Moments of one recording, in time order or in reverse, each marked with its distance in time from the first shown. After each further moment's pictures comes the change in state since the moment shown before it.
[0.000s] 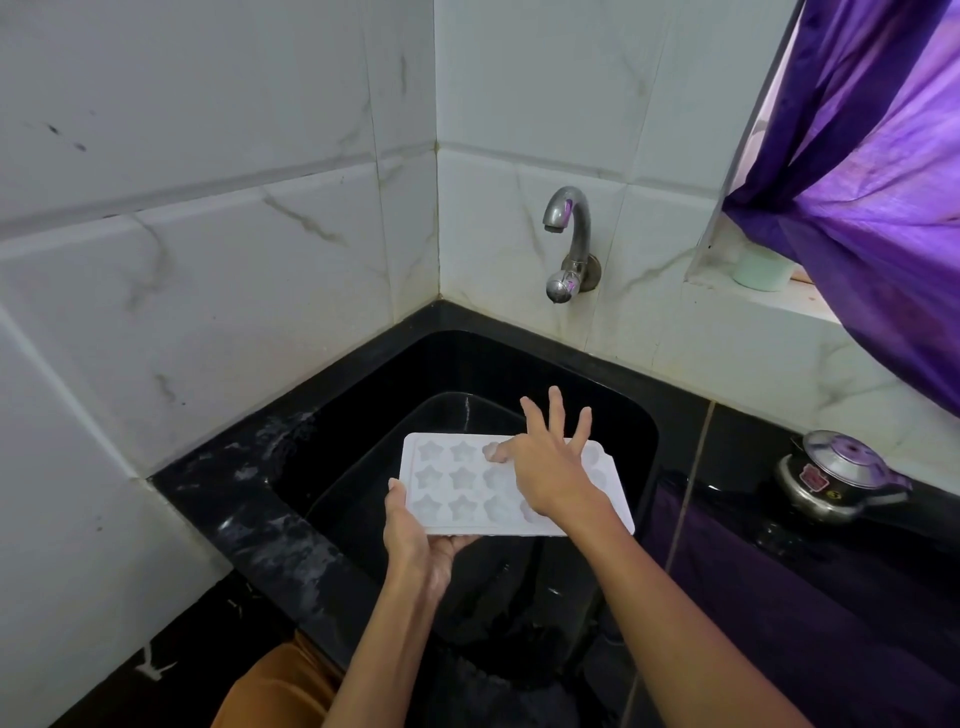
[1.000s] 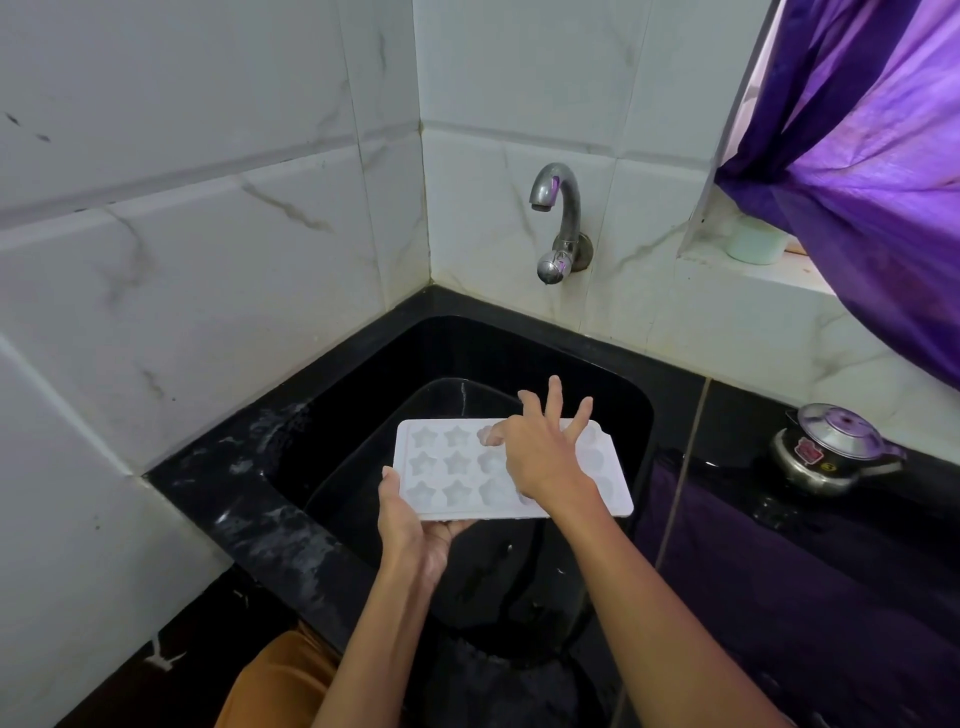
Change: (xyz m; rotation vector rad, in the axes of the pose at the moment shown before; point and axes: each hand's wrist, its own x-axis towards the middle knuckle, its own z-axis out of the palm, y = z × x) left_hand 0.006 -0.001 -0.003 -0.025 -0.045 0.005; right_hand -0.005 -0.006 -0.005 0.052 0.009 0.083
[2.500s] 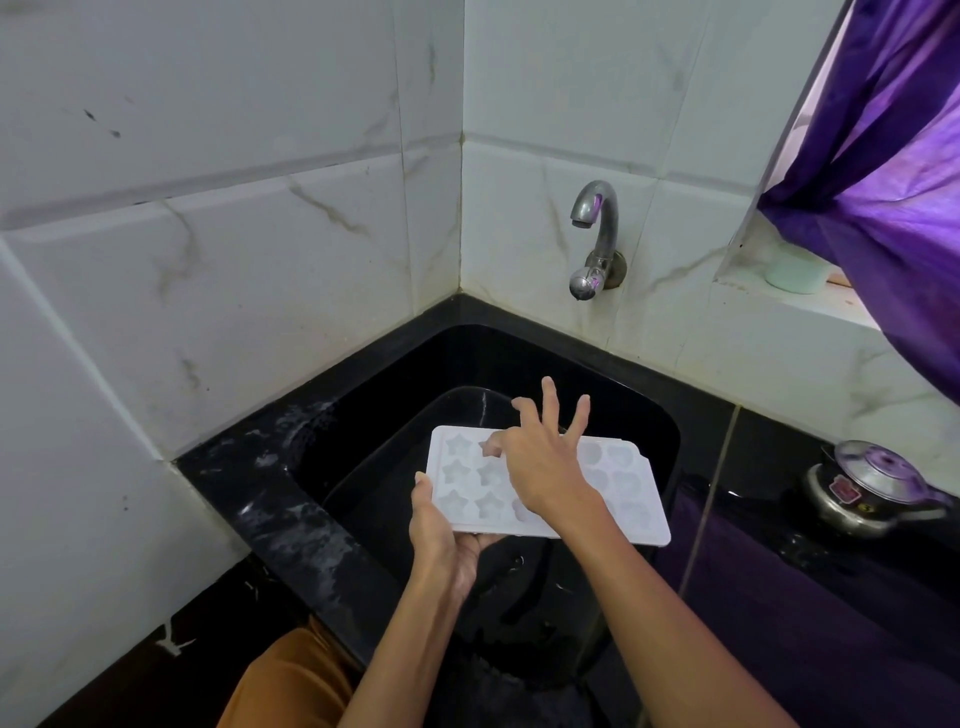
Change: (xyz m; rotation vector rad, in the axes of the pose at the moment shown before) left_hand -0.010 -0.003 0.010 -0.008 0.012 -0.008; right_hand 0.006 -0.020 0.004 -0.147 0.050 -0.141
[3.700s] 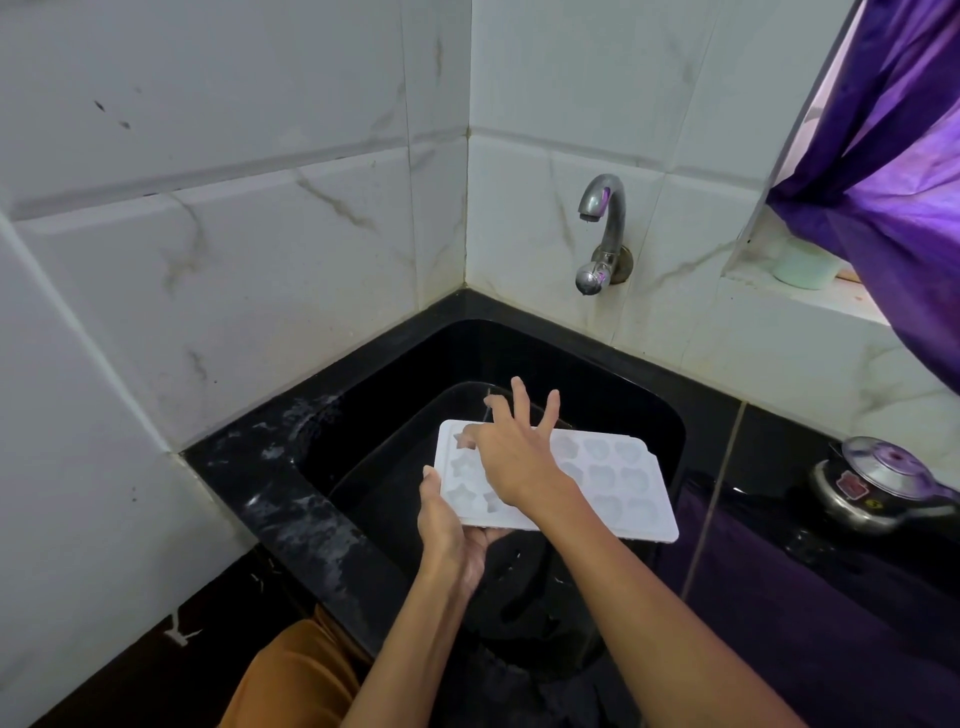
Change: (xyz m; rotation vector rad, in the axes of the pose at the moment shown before) left_hand -0.009 0.003 0.005 0.005 0.007 -0.032; right_hand 0.011 -0.023 0.009 0.002 0.007 -0.115
